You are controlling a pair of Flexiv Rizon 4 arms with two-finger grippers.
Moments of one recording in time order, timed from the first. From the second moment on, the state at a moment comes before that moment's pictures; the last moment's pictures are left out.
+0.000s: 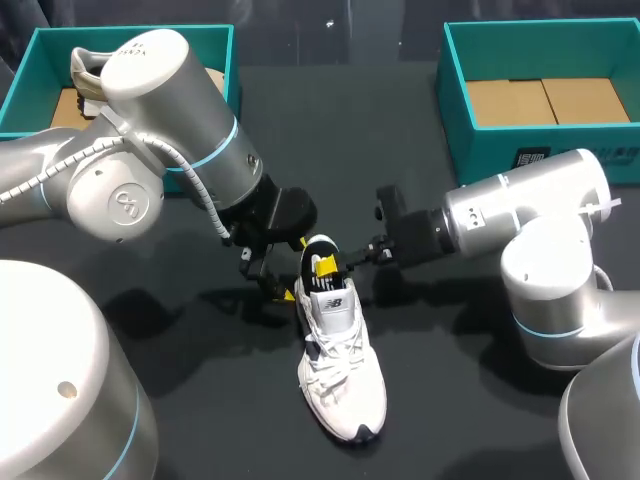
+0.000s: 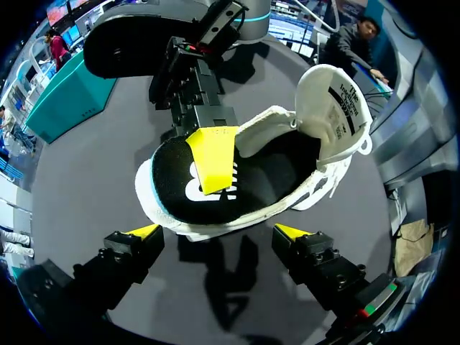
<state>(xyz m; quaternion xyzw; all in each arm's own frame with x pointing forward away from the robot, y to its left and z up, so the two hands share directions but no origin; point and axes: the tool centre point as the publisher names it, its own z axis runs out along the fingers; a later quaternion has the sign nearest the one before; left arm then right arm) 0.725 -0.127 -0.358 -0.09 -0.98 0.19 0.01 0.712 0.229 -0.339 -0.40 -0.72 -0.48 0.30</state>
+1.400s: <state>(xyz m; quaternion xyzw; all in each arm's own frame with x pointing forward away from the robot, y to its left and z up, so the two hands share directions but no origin) 0.725 -0.127 -0.358 -0.09 -0.98 0.19 0.01 0.708 0.226 -0.320 -0.39 -0.76 -0.48 0.22</state>
